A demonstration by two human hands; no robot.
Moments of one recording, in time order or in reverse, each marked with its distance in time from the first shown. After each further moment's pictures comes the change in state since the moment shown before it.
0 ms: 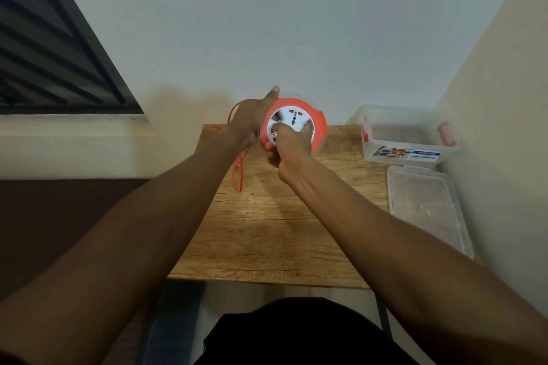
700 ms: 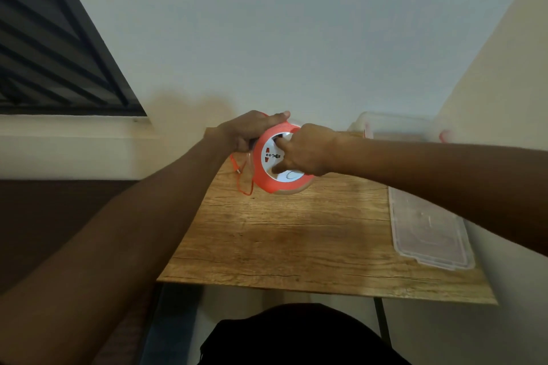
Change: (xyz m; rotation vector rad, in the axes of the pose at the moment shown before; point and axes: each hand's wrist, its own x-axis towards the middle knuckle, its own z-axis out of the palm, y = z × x) left_hand -0.004 0.006 -0.021 0.195 -0.414 -0.174; right_hand 0.004 -0.060 -0.031 2.731 0.810 1.231
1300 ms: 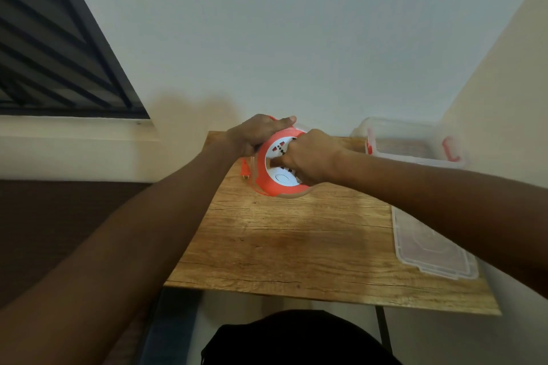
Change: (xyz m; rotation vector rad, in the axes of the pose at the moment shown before) left_hand 0.002 0.003 0.009 0.014 0.082 0.068; right_hand 0.011 -0.007 0.022 0.225 0.203 0.206
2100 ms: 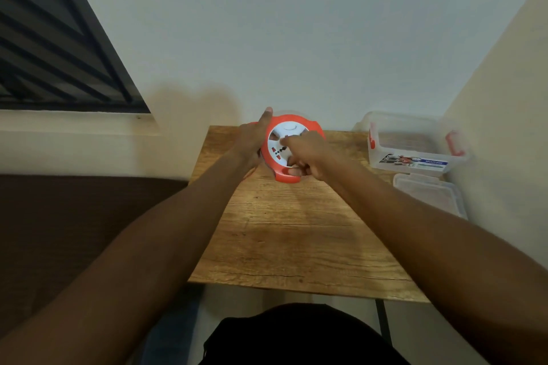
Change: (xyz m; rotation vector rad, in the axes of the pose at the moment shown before) left_hand -0.003 -0.038 0.020 -0.428 0.348 -0.022; right_hand 0.021 -0.024 0.002 1.954 0.112 1.082
